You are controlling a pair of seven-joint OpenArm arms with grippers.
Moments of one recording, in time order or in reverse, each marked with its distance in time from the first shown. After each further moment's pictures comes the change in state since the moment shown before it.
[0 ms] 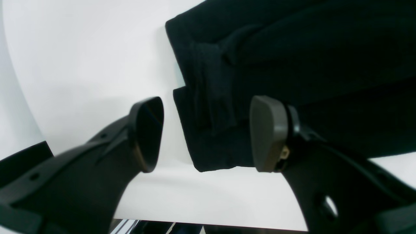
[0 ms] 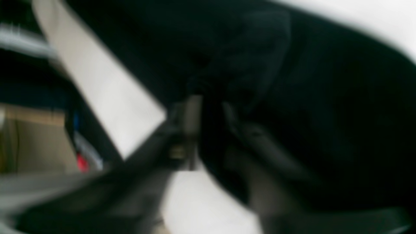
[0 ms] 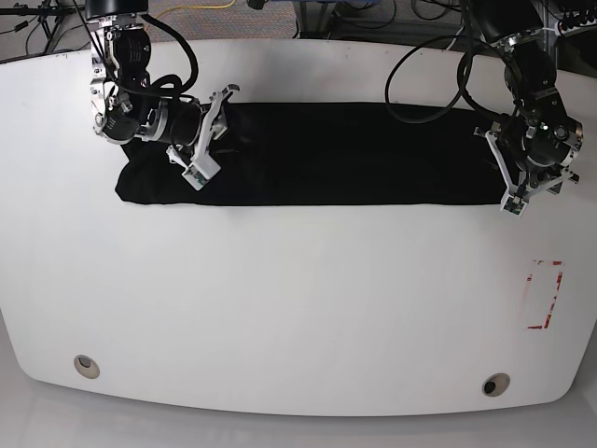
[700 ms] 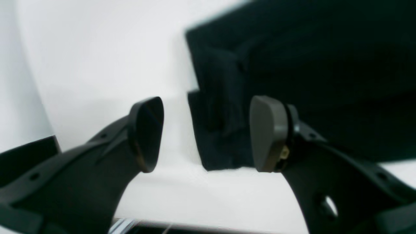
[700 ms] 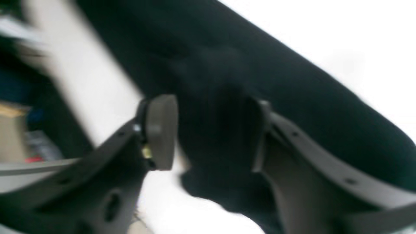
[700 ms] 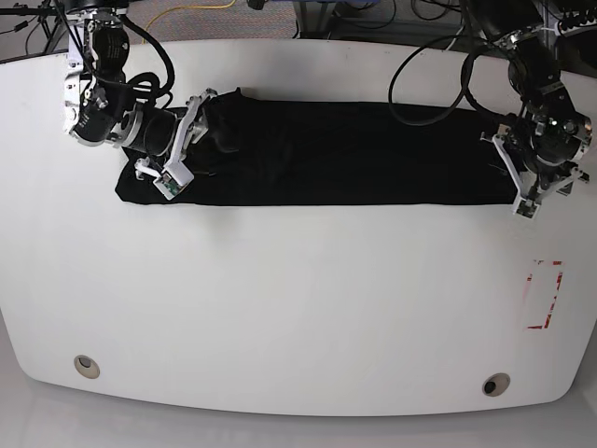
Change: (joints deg) left arm -0.8 1.6 -5.6 3.7 -4.3 0.0 0.0; right arm -1.3 1.0 8.3 8.5 -7.2 -0.2 0.2
